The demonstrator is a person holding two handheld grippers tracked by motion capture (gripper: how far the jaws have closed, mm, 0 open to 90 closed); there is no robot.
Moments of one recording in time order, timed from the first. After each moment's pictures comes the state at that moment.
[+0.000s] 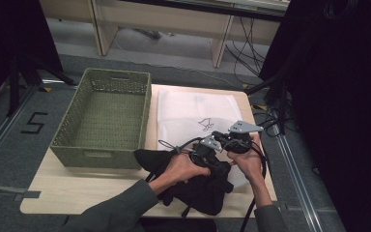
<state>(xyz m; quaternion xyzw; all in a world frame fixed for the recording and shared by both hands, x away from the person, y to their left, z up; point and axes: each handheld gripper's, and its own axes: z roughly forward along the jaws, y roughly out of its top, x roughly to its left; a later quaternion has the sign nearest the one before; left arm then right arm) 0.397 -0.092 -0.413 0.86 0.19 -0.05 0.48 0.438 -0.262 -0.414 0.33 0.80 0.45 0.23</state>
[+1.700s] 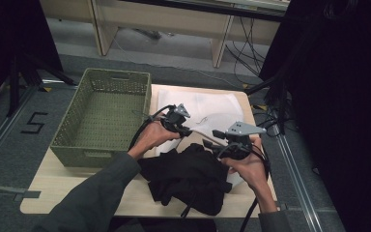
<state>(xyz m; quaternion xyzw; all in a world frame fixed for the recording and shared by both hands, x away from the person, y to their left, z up) 0.493 -0.011 -0.401 0.89 0.22 0.09 0.39 0.390 -0.237 -0.367 0.32 0.81 0.46 0.19</state>
